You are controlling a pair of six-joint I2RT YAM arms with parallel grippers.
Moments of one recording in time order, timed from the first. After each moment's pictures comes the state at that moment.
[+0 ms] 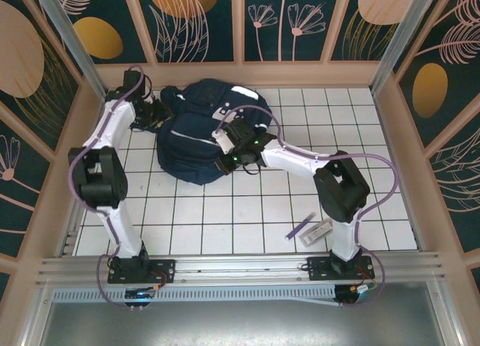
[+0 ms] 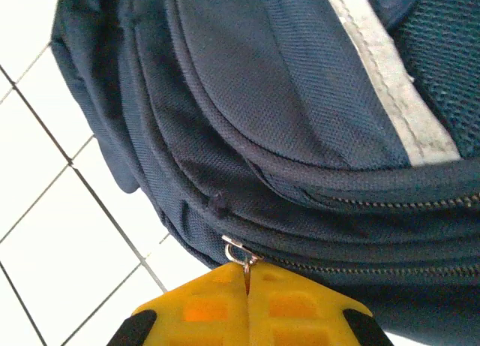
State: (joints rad) left arm -0.02 1.90 1.65 -0.81 0.28 -0.57; right arm 0.80 1.92 1.44 -0.42 -0.26 0.10
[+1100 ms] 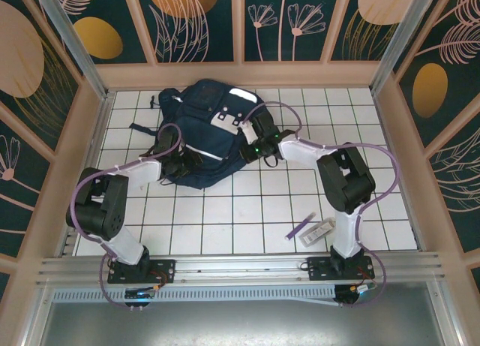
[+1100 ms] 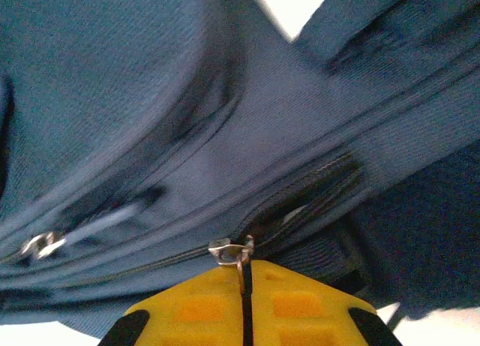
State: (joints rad) left arm -0.28 1.65 0.81 -0.13 0.23 -0.79; right arm 0.58 1.95 1.32 -0.29 -0.19 0.05
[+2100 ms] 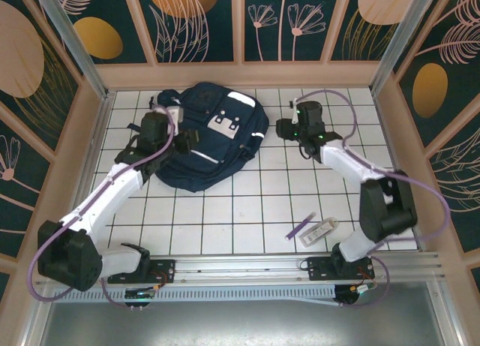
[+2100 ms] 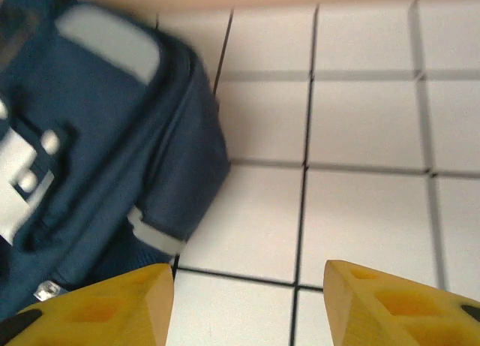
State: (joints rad) left arm -0.37 1.29 1.02 -0.31 0.12 -0.34; right arm 0.36 1.53 1.05 -0.09 0.06 0.22
